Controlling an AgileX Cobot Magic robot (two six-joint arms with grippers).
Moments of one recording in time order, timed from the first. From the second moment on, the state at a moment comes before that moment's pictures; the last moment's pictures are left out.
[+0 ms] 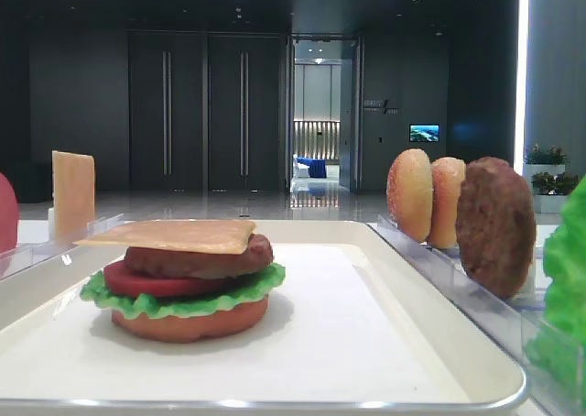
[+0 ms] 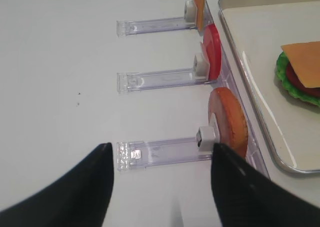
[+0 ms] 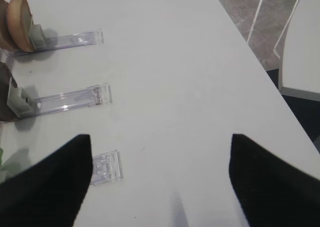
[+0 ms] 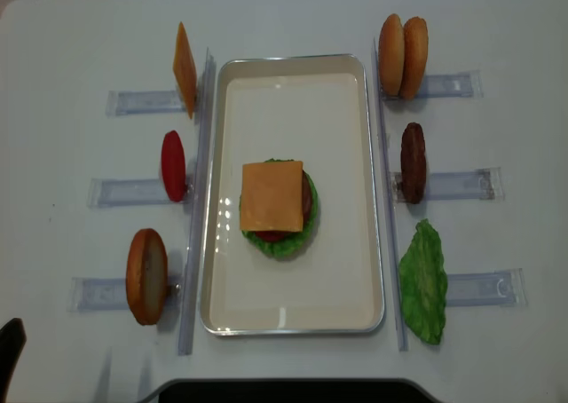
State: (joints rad) left arm -0.06 -0.01 -0.47 0.05 1.11 0.01; right arm -0.17 -0.01 -0.51 0.02 1.13 -0.01
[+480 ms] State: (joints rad) left arm -0.06 -0.01 -0.47 0.05 1.11 0.01; right arm -0.17 -0.01 -0.51 0.02 1.13 -0.01
